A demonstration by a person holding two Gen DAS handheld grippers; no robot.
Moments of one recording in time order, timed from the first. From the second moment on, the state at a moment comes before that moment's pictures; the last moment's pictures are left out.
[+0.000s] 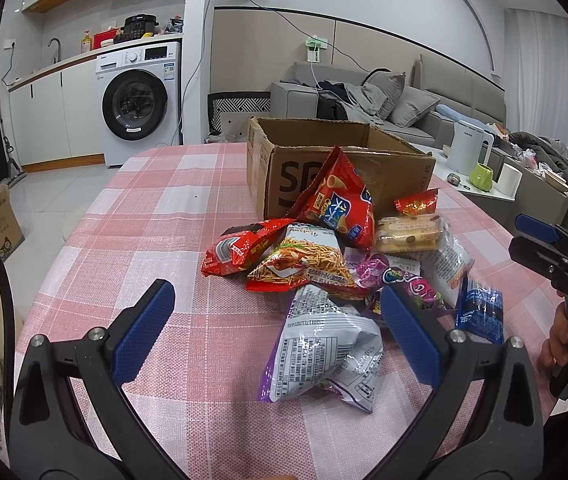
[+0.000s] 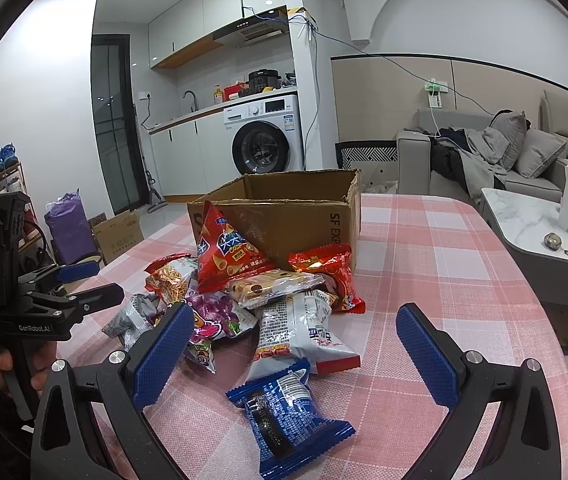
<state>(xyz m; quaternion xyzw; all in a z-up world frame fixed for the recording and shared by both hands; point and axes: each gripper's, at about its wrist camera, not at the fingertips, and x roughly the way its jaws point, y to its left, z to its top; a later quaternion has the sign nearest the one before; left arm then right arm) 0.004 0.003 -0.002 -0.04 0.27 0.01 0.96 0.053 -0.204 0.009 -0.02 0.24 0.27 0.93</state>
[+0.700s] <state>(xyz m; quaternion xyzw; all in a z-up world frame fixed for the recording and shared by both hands) 0.004 0.003 -0.002 -0.04 0.27 0.01 0.96 0.051 -0.205 0.005 -0.02 0.24 0.27 0.93</state>
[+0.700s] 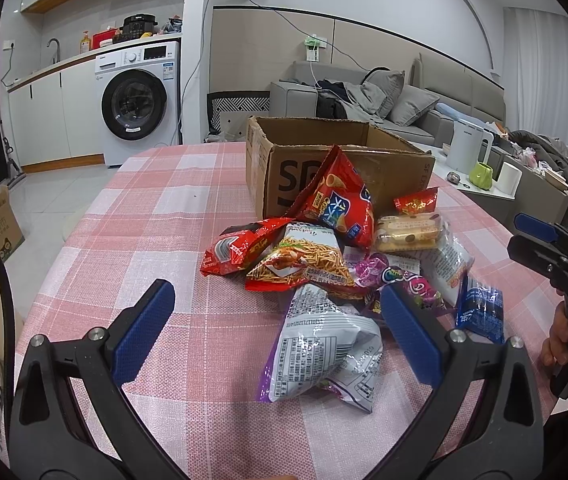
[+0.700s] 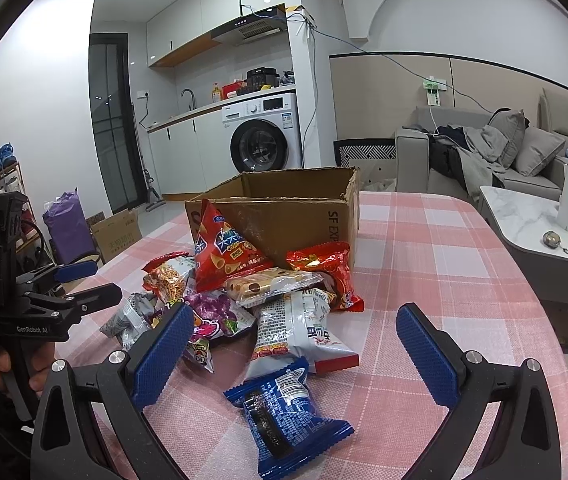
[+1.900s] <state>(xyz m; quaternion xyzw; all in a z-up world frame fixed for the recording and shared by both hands) 0.017 -0.003 -0.013 -0.04 0.32 -0.01 0.95 0.071 -0.199 -0.008 -0.05 0.32 0.23 0.92</state>
